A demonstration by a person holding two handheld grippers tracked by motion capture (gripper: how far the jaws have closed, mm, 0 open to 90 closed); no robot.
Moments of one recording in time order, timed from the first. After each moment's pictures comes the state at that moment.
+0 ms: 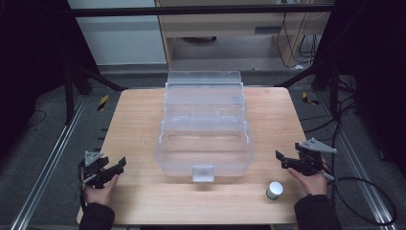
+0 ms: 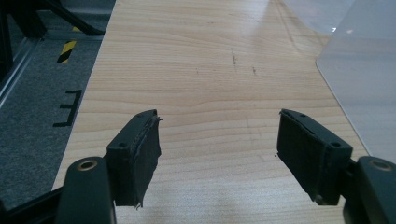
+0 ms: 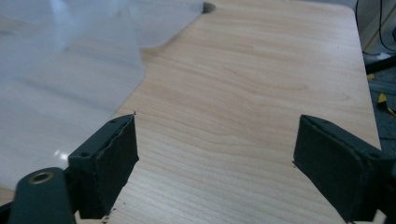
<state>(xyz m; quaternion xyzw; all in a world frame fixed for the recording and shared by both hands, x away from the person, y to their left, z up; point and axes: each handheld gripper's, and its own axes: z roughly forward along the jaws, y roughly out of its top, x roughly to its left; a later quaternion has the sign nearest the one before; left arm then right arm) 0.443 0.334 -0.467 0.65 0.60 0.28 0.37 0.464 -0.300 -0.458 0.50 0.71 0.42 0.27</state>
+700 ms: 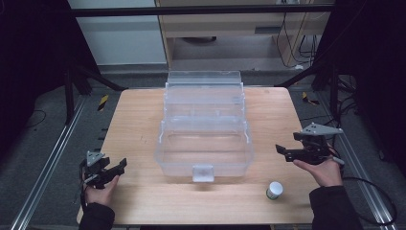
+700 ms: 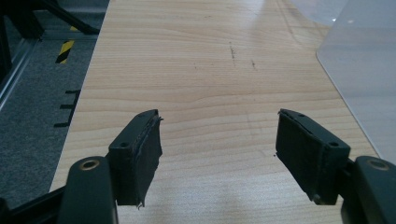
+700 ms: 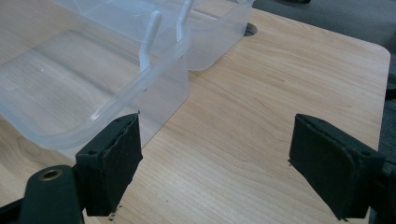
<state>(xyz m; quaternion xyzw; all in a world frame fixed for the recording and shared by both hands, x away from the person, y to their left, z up) 0.444 0.333 -0.470 0.66 0.60 0.28 0.37 0.467 -0.291 -0.386 0.43 0.77 0.40 0.23</state>
